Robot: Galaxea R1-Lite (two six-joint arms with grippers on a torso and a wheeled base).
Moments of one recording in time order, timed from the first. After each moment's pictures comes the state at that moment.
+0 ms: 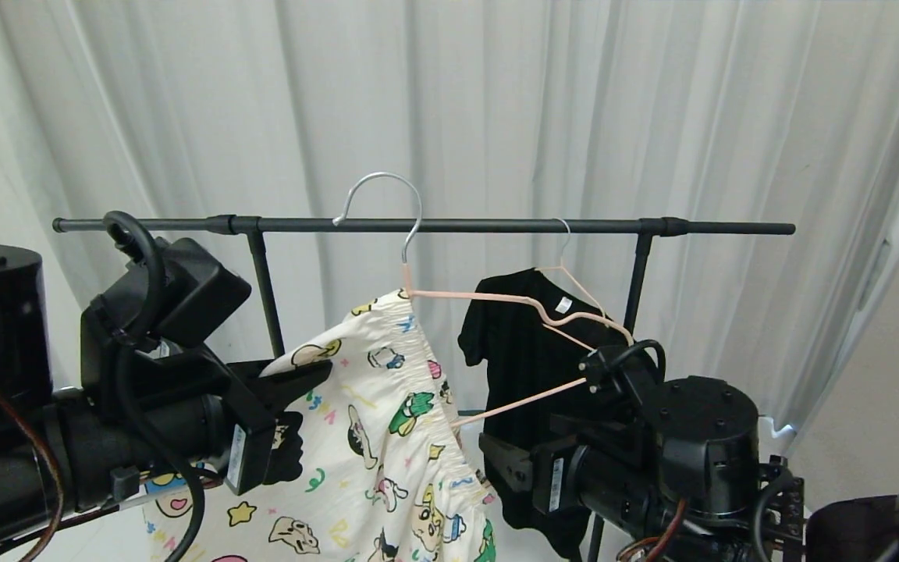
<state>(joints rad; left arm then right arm) -0.53 1.24 -0.67 -0.22 -0.08 0.25 0.98 1.84 -0.60 -0.94 -0.20 0.48</state>
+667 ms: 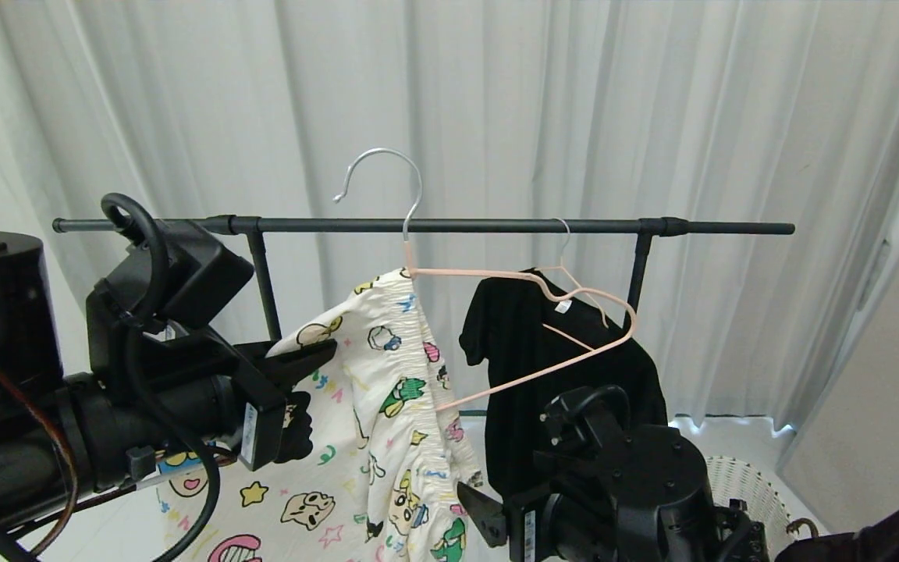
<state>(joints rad) -0.53 1.27 -0.67 -0.30 -0.06 0.25 1.08 1.91 -0.58 -0.94 -0.28 0.48</state>
